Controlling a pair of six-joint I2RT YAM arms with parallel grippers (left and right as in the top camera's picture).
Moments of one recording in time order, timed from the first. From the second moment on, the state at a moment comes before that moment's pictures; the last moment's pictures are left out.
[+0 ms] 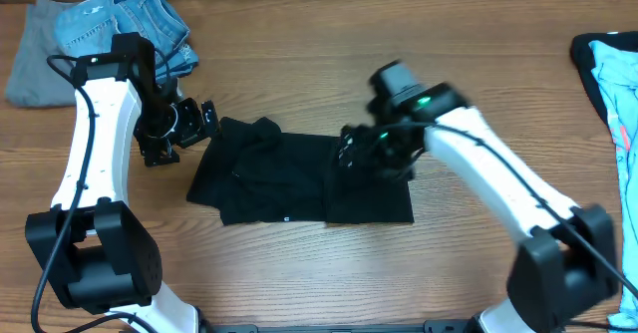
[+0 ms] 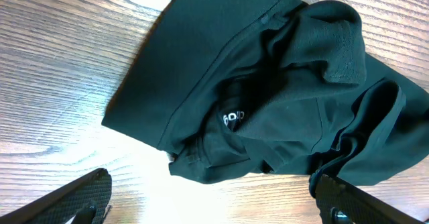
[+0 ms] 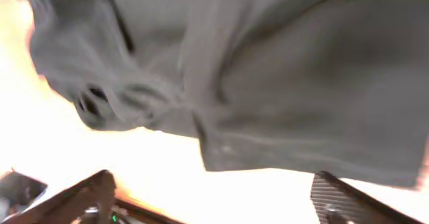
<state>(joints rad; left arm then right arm) 0.13 1.82 1.58 -1.34 0.28 -0.23 0.41 1.73 1.42 -1.08 -0.38 0.57</state>
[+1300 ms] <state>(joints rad) 0.13 1.82 1.33 -1.17 0.27 -0.17 -0.09 1.71 1.24 -1.03 -0.05 0.43</state>
